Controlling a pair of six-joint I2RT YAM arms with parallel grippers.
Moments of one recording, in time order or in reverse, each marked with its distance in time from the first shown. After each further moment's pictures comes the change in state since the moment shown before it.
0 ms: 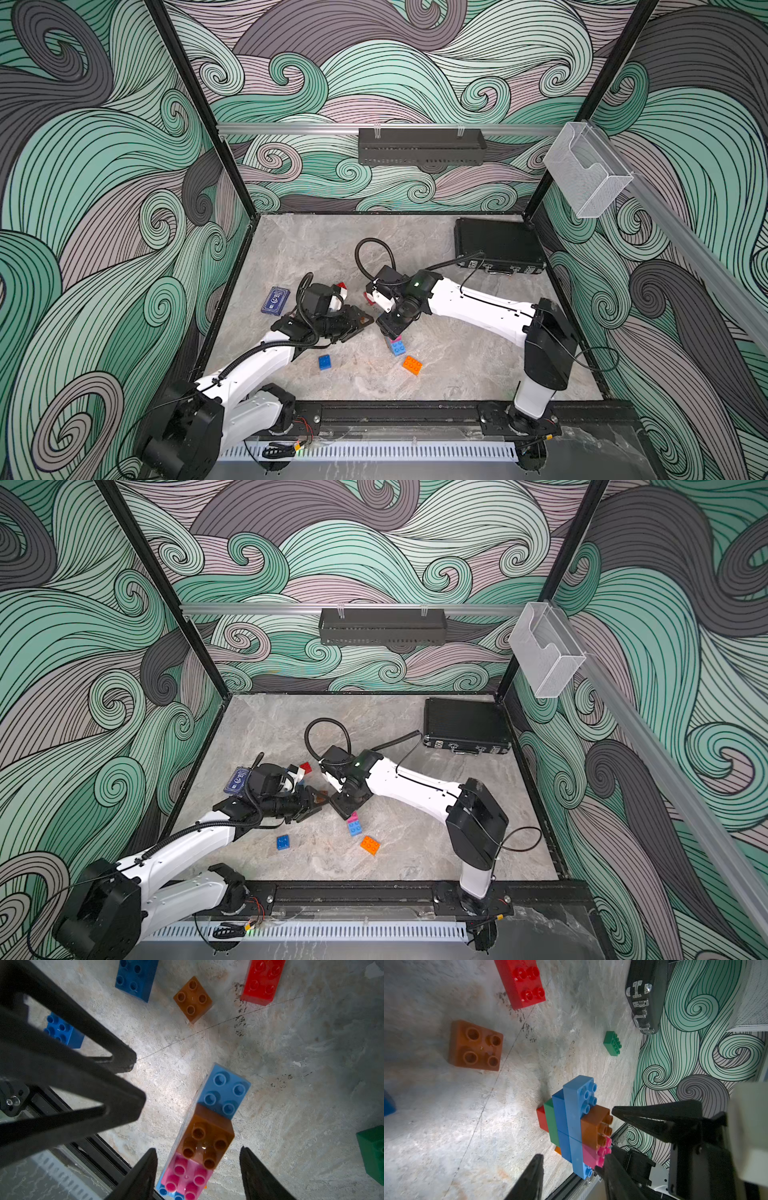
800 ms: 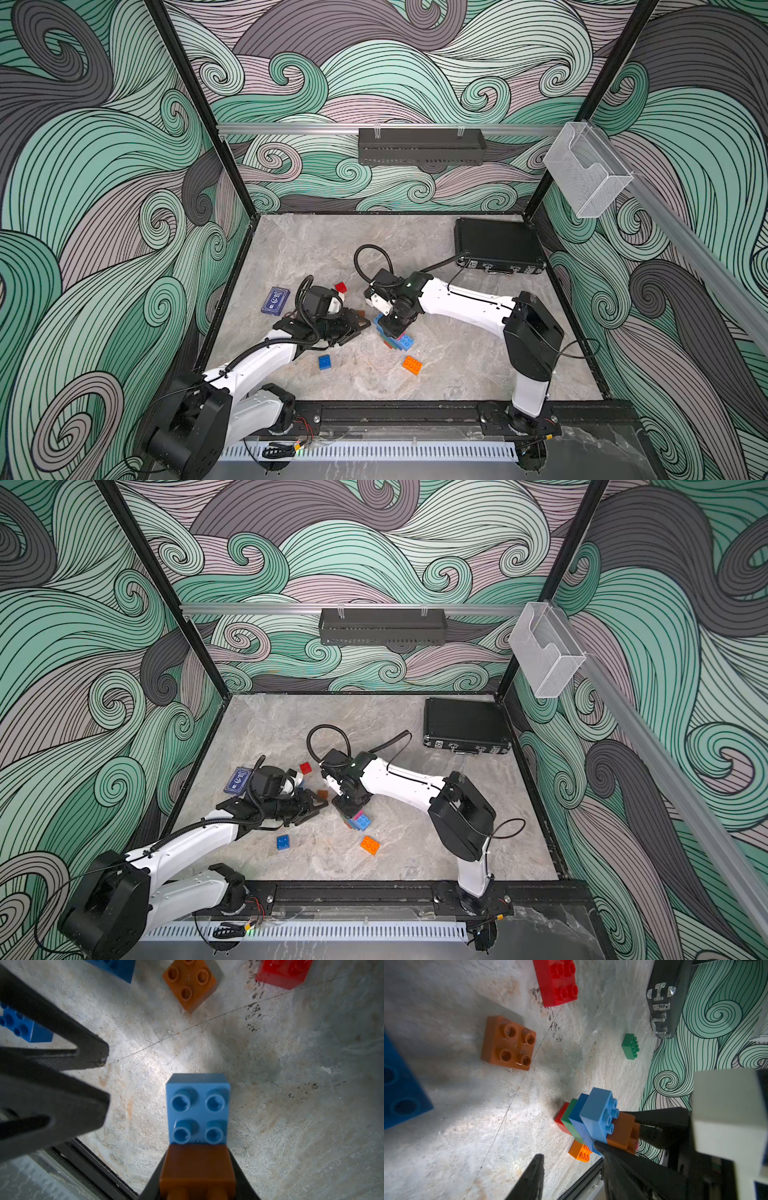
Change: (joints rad) left arm 0.027 0.056 -0.026 0.011 -0.008 0.005; right arm -0.046 0.072 -0.024 0.035 -0.074 -0.070
